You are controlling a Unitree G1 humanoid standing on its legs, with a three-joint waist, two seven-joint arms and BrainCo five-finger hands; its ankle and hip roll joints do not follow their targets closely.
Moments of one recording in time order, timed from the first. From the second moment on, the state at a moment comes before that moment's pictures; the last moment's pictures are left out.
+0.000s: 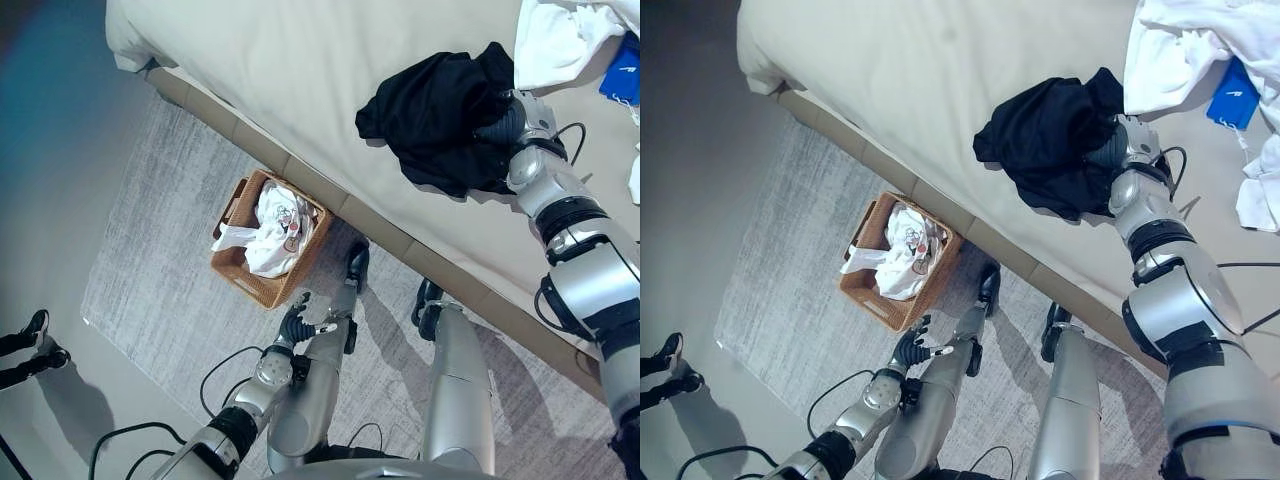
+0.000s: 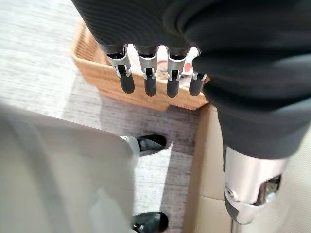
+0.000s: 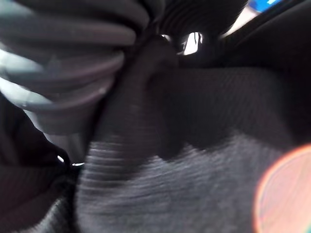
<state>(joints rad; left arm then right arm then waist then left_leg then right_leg) -0.24 0.17 -0.54 0.76 -0.21 -0.18 0.27 -1.26 -0.64 0.63 1.23 -0.15 -0.03 -0.32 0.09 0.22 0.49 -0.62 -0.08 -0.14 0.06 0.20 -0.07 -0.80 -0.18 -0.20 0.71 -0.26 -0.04</state>
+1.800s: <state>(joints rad) -0.68 0.40 -0.63 0.28 -0.33 -0.12 0.06 -1.01 -0.86 0.60 0.03 0.19 -0.11 -0.06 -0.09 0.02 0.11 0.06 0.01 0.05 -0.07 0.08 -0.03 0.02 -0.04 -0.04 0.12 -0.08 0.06</state>
